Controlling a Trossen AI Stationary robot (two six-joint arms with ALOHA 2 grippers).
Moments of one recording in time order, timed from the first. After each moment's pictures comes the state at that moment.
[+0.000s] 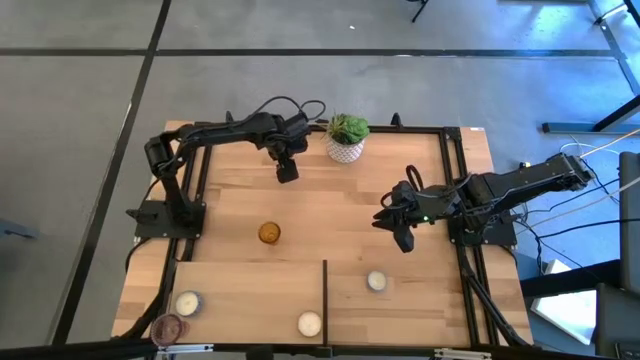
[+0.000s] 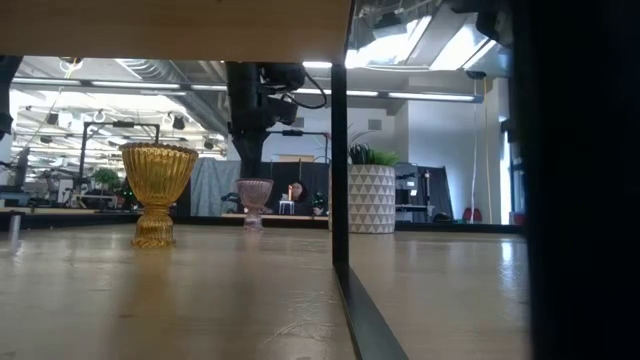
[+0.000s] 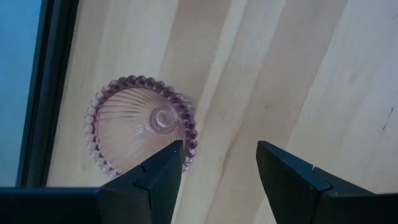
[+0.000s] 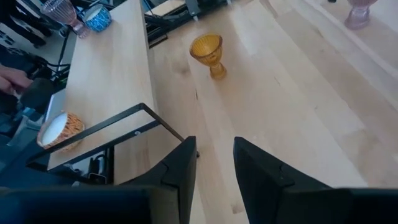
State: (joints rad) left arm 0.50 1.77 1.39 -0.93 -0.10 0.18; right arm 0.32 1.07 0.98 -0.51 0.19 0.63
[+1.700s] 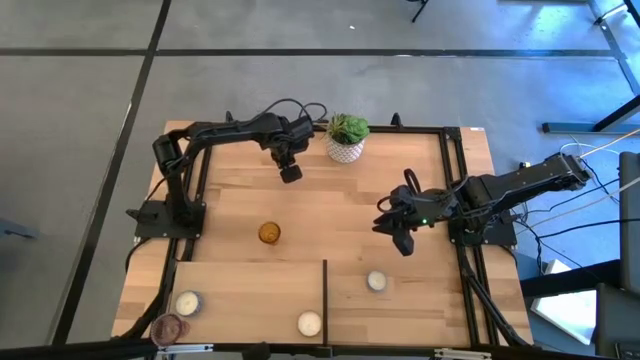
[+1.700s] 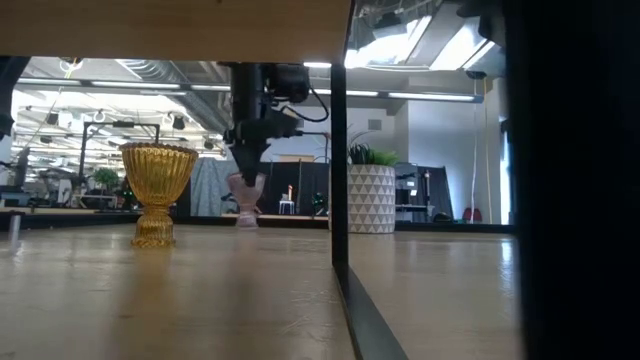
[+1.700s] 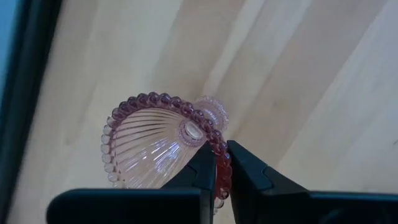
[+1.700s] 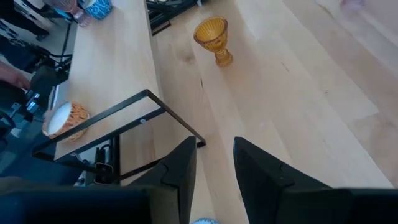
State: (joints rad) left arm 0.50 1.84 1.43 -0.99 -0.12 0.04; right arm 0.33 1.09 0.98 -0.53 0.16 0.67
